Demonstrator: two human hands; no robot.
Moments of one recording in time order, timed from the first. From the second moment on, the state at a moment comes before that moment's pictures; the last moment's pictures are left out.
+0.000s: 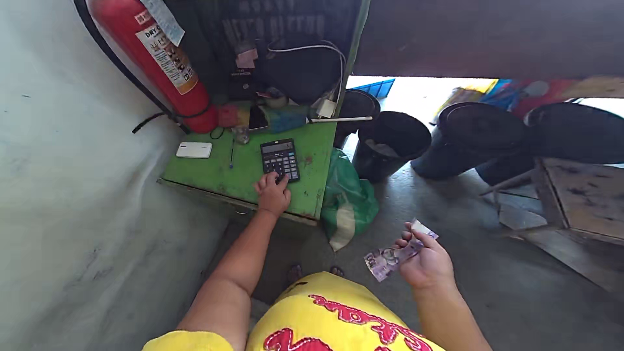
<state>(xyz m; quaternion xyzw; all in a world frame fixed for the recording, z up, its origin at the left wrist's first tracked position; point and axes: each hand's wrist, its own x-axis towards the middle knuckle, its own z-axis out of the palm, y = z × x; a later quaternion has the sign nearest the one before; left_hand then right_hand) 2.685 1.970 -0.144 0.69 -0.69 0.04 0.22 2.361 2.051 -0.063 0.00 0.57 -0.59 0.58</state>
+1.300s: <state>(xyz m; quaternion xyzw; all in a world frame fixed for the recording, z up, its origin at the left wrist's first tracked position) 2.682 1.891 -0.101 0.73 -0.68 -0.09 0.08 2.380 2.036 -0.078 0.07 0.55 -0.52 0.65</state>
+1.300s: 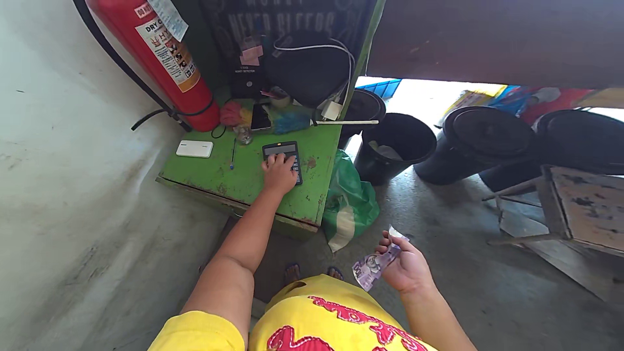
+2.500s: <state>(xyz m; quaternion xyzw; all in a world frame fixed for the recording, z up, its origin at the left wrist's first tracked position) 2.709 1.921 -0.092 0.73 -0.67 -0.07 0.12 2.383 2.050 -0.075 0.07 0.55 -0.52 0.65</state>
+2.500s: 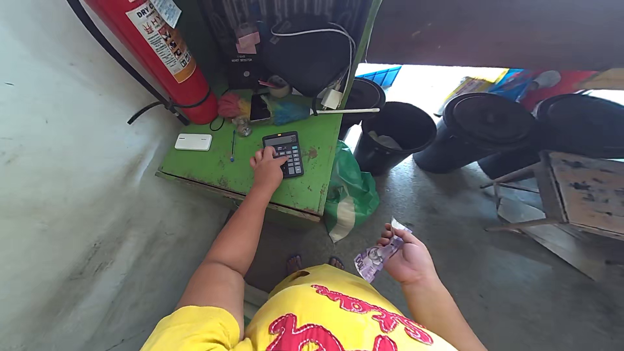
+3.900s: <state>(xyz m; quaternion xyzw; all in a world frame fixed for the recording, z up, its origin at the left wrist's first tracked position) 2.653 1.958 -0.091 0.73 -0.68 0.00 0.07 2.374 2.042 -0.073 0.11 0.52 -0.55 0.64</state>
